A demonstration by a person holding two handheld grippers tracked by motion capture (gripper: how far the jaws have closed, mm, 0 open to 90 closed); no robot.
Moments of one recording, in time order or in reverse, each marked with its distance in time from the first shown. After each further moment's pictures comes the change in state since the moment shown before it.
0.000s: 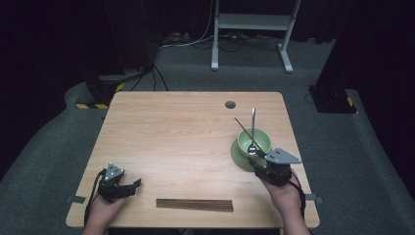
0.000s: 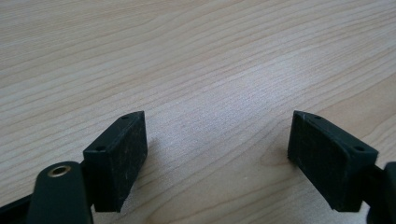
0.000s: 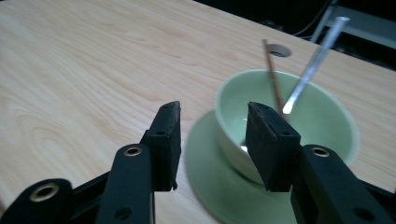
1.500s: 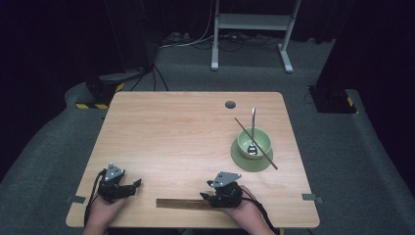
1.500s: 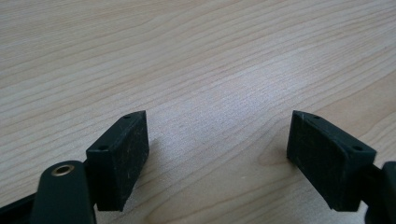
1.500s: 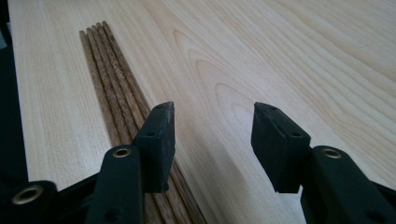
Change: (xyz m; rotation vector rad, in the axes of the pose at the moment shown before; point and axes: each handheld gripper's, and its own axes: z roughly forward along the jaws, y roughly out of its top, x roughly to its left) left arm -0.001 0.000 0.000 -0.002 -0.002 0.003; right arm 0.121 -0.019 0.067 0.195 0.410 -0.156
